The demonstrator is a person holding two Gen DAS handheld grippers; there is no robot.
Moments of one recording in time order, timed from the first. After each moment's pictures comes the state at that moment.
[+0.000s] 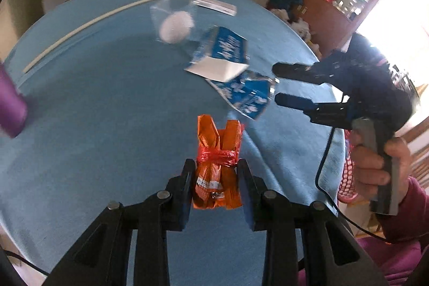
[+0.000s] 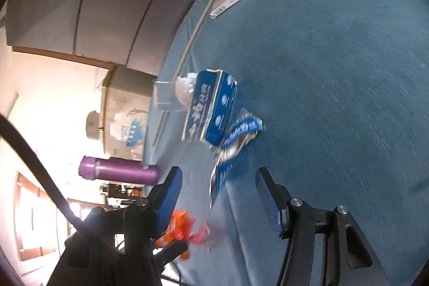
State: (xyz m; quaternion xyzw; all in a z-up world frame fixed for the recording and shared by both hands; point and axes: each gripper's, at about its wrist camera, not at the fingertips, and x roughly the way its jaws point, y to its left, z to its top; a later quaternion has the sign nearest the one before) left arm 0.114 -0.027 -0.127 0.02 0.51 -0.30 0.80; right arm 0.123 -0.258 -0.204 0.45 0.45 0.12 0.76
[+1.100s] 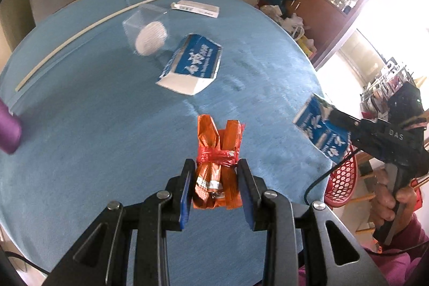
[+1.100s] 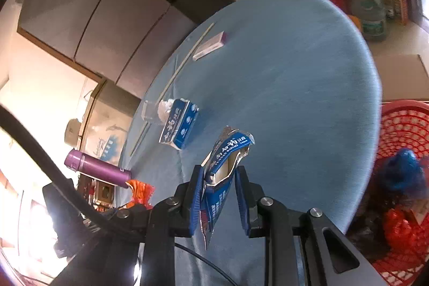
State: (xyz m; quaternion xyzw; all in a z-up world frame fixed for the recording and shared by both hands) left arm 0.111 -0.073 -0.110 0.04 0.52 -0.32 0.79; right arm 0.007 -0.316 -0.160 0.39 0.37 0.04 0.84
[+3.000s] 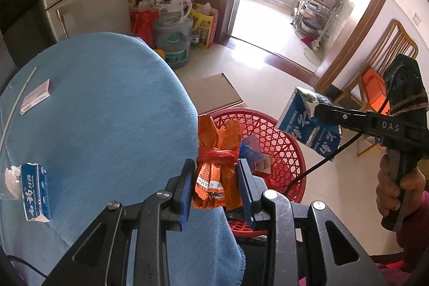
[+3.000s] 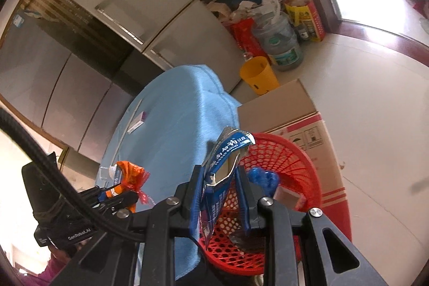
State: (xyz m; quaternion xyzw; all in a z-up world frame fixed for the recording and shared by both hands) left arm 0.038 -0.308 -0.076 0.23 0.44 -0.52 0.70; right arm -0.174 -0.458 -0.132 0.43 0.30 -0.16 0.84
